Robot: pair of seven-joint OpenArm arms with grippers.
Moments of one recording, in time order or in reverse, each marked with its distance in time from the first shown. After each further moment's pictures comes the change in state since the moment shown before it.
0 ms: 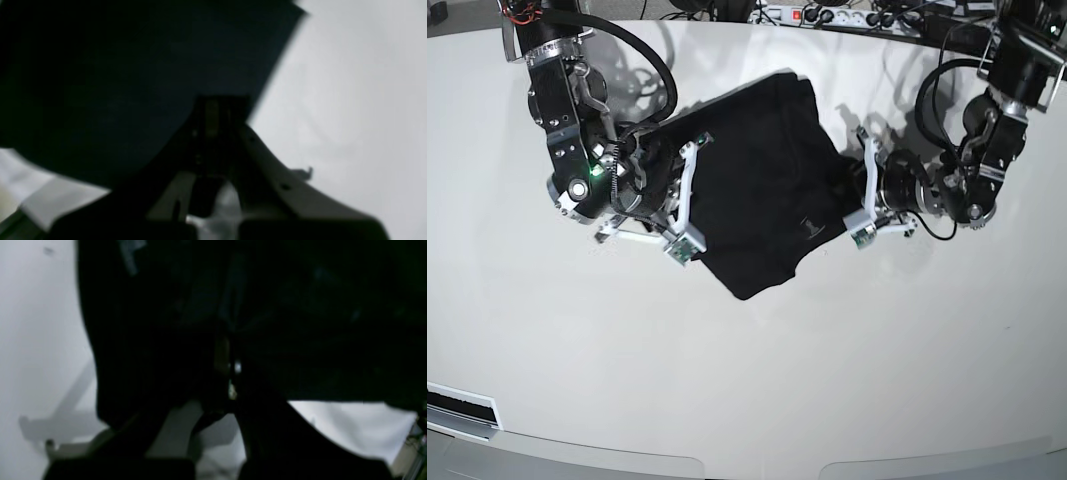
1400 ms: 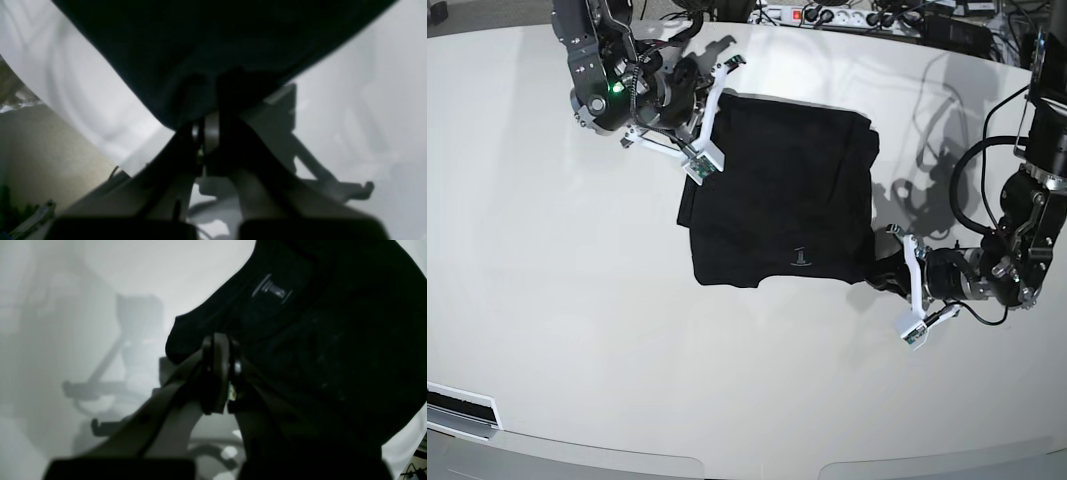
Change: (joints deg) left arm -14.5 -4.3 0.1 -2.6 -15.1 1.2 8.7; right arm -15.0 -4.2 0.2 4.8 6.1 -2.0 -0.5
